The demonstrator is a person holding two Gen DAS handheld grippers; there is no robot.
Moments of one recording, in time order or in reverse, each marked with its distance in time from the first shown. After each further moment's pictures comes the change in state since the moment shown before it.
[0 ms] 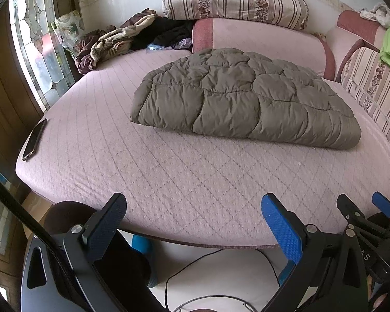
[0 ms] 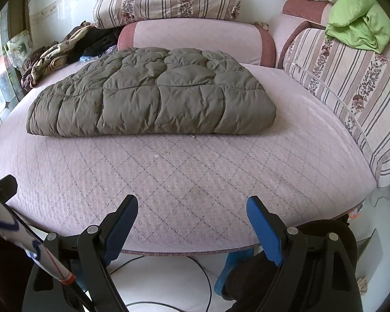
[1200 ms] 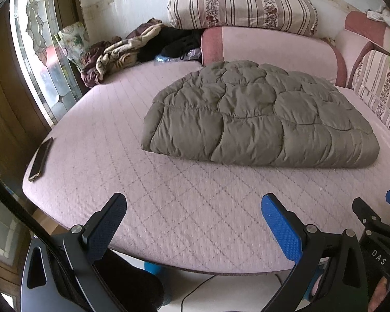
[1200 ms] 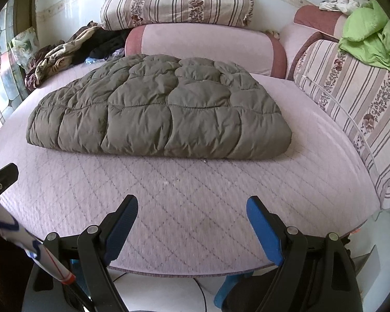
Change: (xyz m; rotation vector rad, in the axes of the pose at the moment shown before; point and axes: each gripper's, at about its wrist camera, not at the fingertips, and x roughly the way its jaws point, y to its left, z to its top) left arm 0.023 0.016 0.039 0.022 -0.046 0.058; right arm 0.018 0.012 0.036 -0.051 -0.018 0.026
